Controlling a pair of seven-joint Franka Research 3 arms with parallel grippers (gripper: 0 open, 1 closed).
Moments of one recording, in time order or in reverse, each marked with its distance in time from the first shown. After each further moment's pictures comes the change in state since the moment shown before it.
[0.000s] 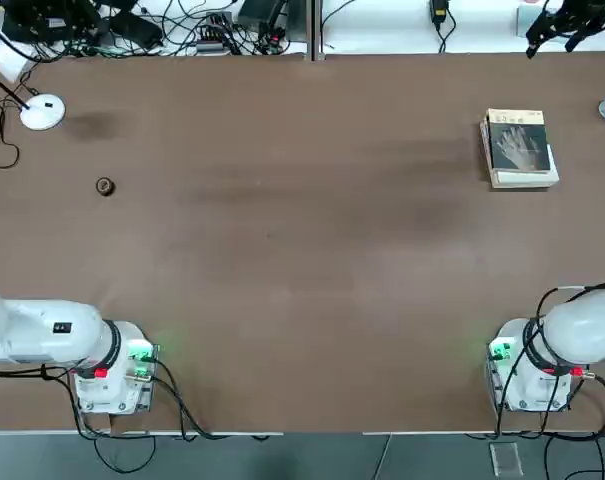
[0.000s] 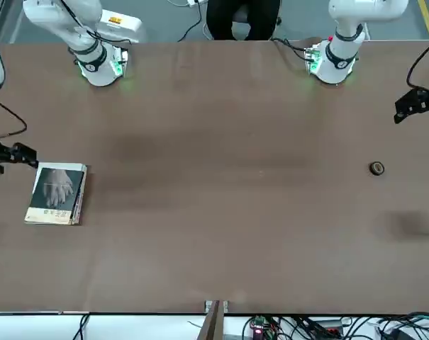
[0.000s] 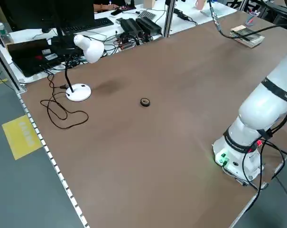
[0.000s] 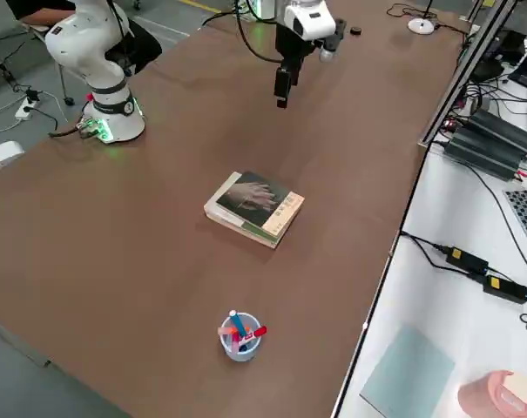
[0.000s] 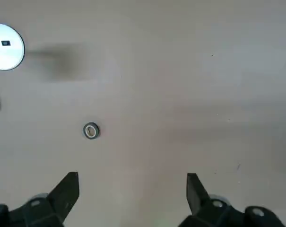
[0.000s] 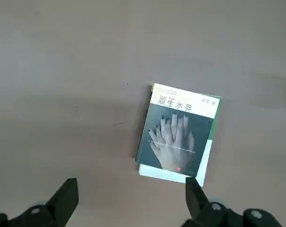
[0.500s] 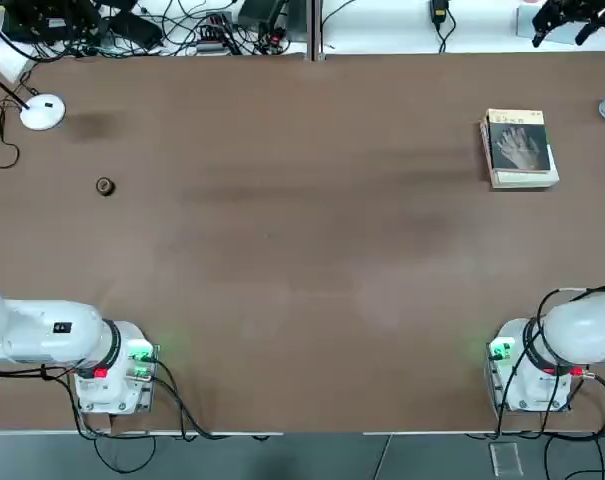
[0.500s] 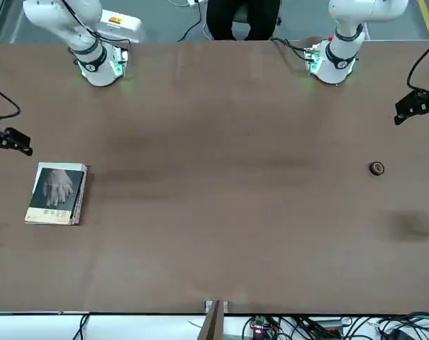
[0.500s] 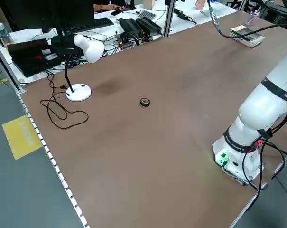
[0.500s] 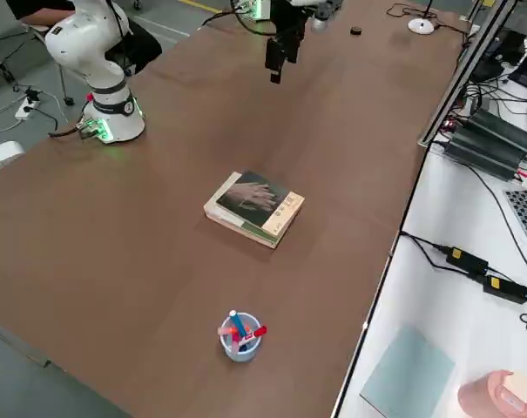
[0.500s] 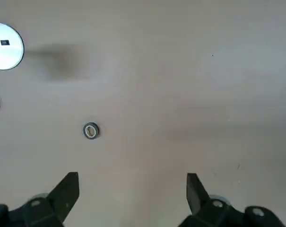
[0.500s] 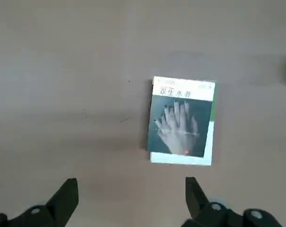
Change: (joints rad) left arm 0.000 0.010 0.001 0.004 0.000 -0.001 0.000; right arm 0.017 -0.044 0.016 0.044 -0.002 -0.082 0.206
